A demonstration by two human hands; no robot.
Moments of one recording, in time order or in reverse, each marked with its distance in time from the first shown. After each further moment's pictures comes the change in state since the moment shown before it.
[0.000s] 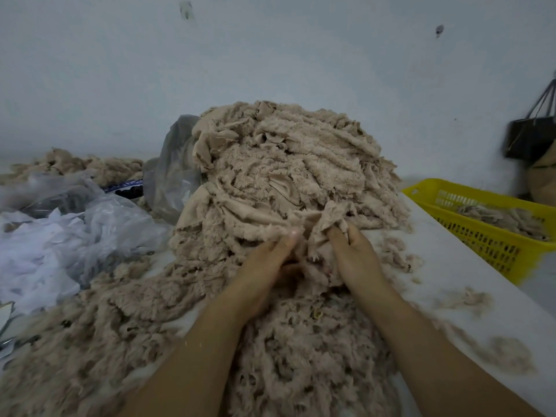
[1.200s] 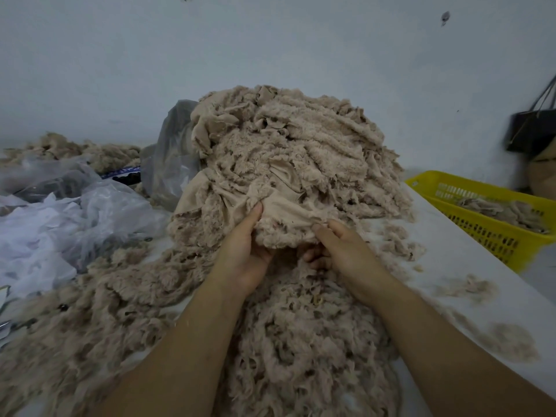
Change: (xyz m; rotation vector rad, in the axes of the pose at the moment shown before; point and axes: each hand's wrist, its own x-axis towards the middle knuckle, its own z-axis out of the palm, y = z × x) left_hand 0.011 0.006 -0.011 -0.713 0.193 -0.041; right_hand -0.003 0.004 0.005 0.344 -0.261 0.190
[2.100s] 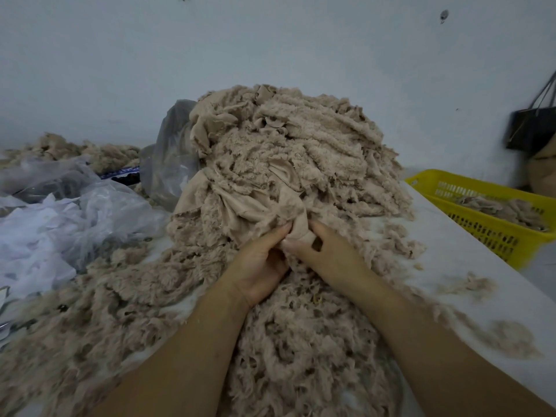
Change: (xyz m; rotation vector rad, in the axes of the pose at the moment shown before) left_hand -0.003 -0.020 -0.009 0.139 -0.253 -0.121; right_hand -0.004 0.002 0.006 -0.624 -0.069 -0.203
